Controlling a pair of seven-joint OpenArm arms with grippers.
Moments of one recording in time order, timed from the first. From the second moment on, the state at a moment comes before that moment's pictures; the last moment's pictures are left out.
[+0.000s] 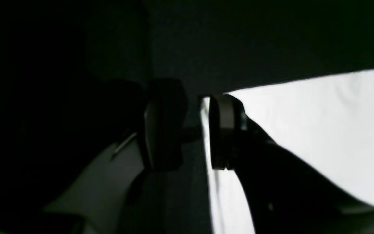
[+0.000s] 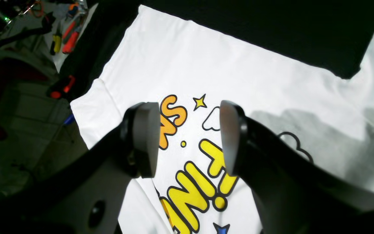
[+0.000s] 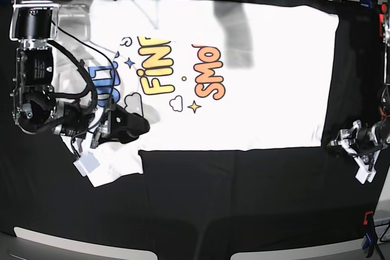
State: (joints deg) left arm -33.8 -30.5 12.6 35.6 -44.1 -35.7 35.6; right arm 12.4 25.4 4.3 82.5 70.8 39.2 -72.0
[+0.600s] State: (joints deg) left arm -34.2 -24.7 12.4 28.1 -48.1 -38.2 38.2; right arm 12.4 23.4 7.4 82.5 62.0 39.2 -72.1
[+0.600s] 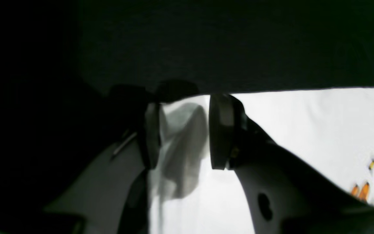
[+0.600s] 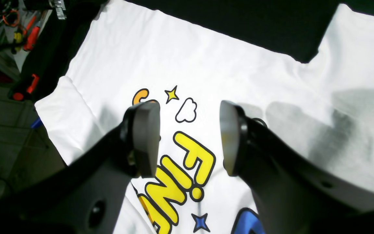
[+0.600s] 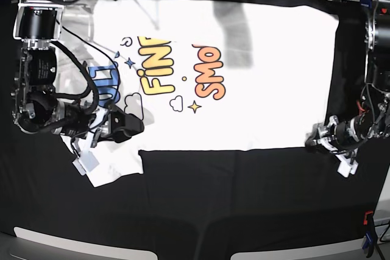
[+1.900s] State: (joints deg) left arm -34.0 -24.3 12.5 27.9 -43.5 -40.4 32.4; right arm 45.1 21.9 7.7 30.9 3.2 23.7 -42.9
